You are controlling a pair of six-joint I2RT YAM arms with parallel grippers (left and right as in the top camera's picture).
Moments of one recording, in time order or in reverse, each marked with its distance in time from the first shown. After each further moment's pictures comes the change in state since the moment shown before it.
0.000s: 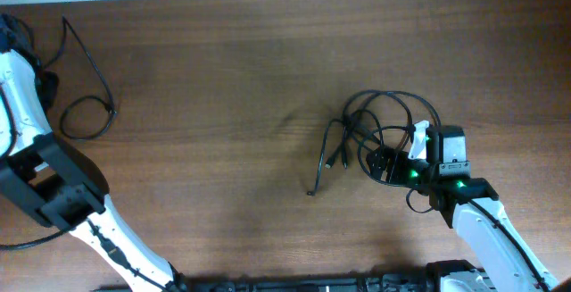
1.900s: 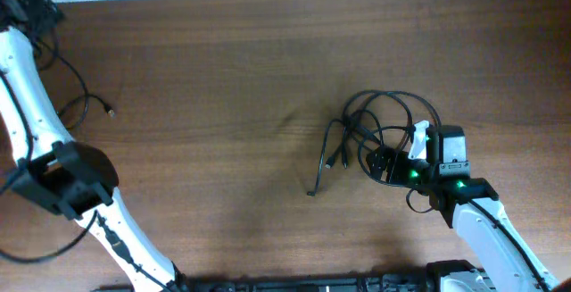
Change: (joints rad) left arm -0.078 0.051 0.433 0.062 0.224 0.653; right arm 0.000 0.000 0.000 0.000 0.000 0.000
